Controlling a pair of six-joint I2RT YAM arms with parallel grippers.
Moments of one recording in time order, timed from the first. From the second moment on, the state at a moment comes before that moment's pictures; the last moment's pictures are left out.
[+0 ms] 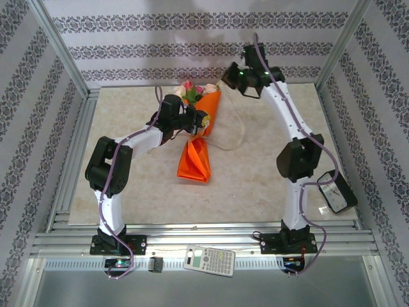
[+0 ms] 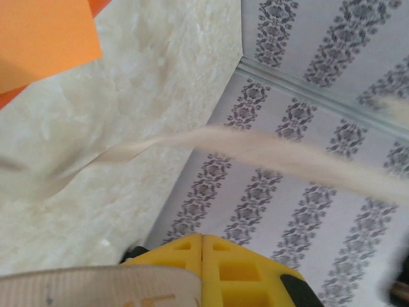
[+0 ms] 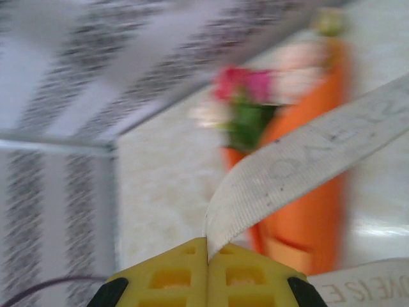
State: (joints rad) left arm -0.40 1.95 1.33 0.20 0.58 -1.62; right arm 0.29 2.14 2.32 -0.80 -0.38 0.82
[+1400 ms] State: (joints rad) left arm -0.60 1.91 1.05 0.42 0.18 -0.53; right arm 0.69 2.51 2.52 -0.94 -0.90 0.56
